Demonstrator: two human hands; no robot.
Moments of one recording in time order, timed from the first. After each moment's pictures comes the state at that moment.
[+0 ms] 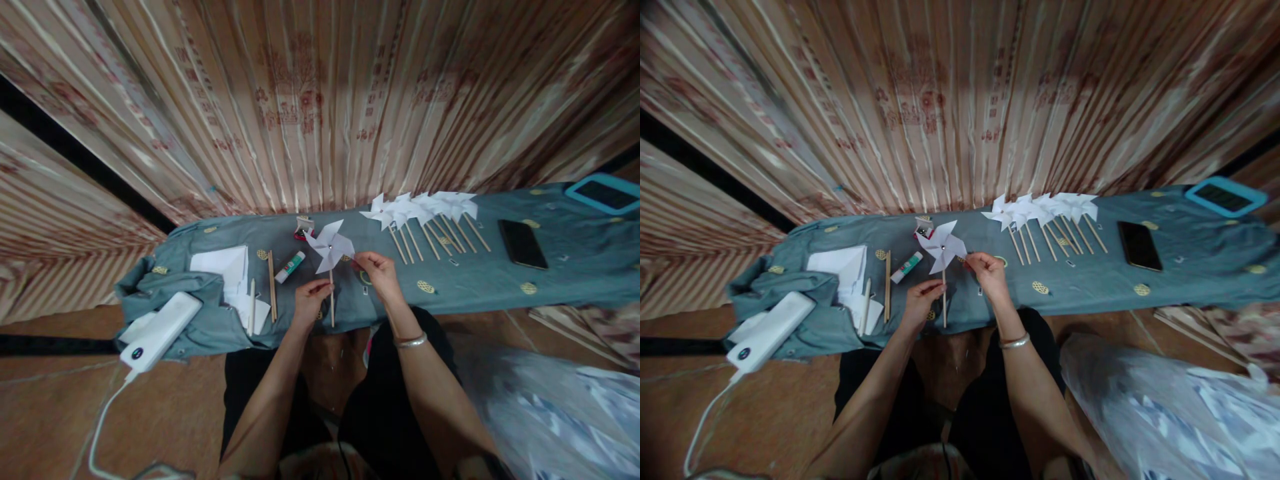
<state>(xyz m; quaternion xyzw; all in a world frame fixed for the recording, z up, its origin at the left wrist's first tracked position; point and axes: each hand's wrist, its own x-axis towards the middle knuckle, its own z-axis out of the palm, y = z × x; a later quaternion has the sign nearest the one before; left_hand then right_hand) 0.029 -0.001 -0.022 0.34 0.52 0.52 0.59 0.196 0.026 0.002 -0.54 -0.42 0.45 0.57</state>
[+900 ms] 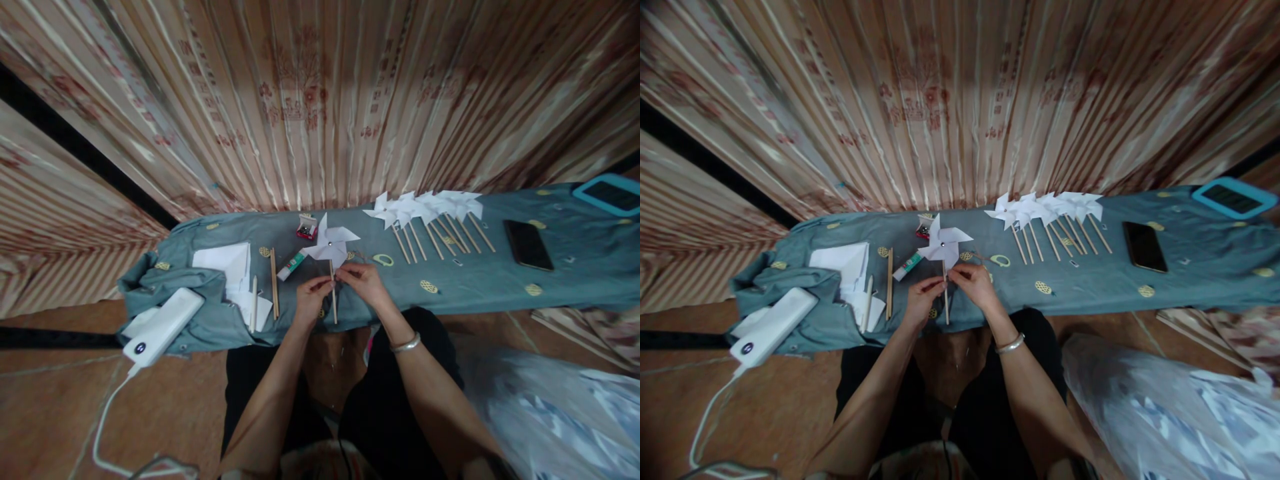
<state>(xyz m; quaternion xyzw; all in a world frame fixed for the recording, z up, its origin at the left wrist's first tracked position) 0.030 -0.002 -0.018 0.33 0.51 0.53 0.59 0.176 0.018 -0.012 -0.50 -0.59 0.43 0.46</state>
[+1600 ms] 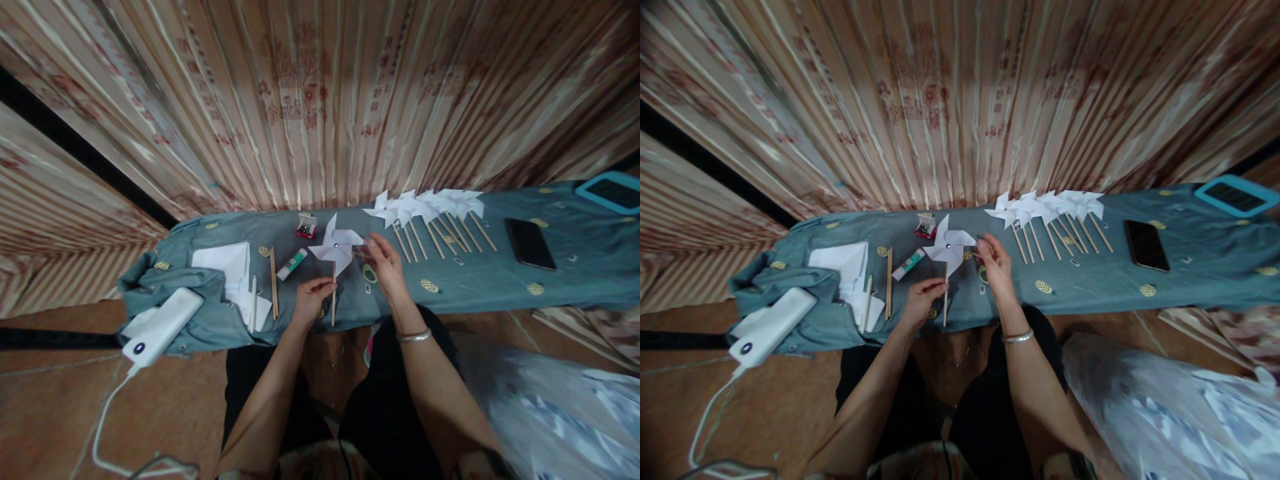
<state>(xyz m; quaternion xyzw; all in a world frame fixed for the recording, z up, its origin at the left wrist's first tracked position) 0.026 -0.001 -0.022 0.36 0.51 0.50 0.61 0.201 0.036 -0.005 -0.54 -0.37 0.44 0.62</state>
